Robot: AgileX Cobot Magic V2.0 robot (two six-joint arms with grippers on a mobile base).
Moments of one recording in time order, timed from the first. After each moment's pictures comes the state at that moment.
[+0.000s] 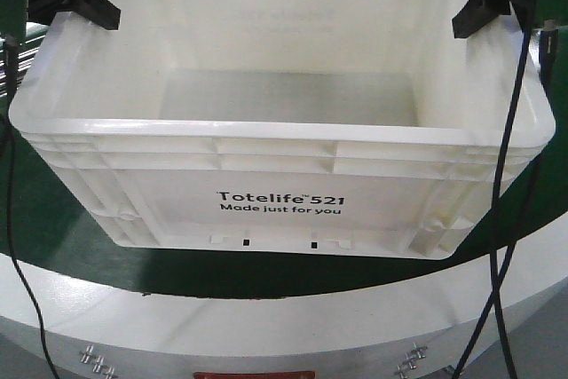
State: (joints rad) left arm -0.18 1.53 -1.66 -0.28 1.19 0.05; right arm 0.19 1.54 -1.70 0.15 1.29 0.06
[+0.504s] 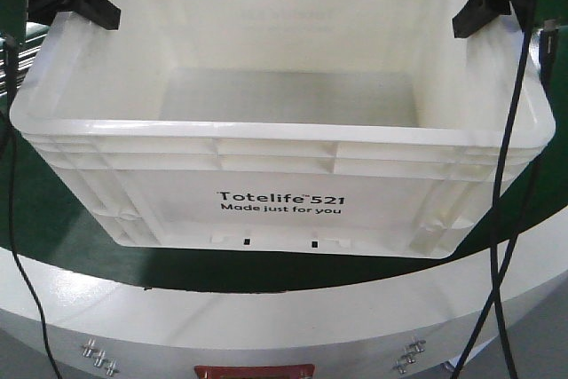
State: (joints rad) left arm -0.18 1.53 -1.66 -0.28 1.19 0.05; right arm 0.19 1.54 -1.70 0.15 1.29 0.06
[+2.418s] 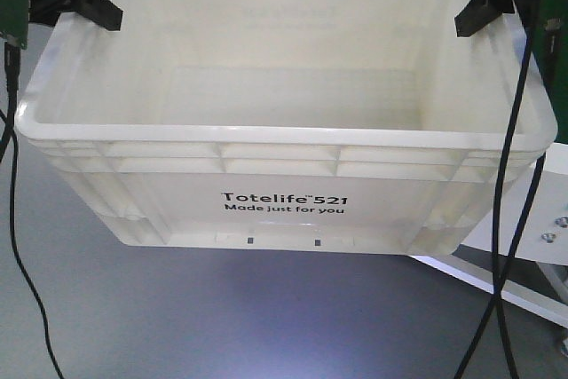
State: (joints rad) left arm -0.18 1.53 -1.66 -0.29 1.19 0.05; right arm 0.18 1.54 -1.70 0.14 1.29 0.06
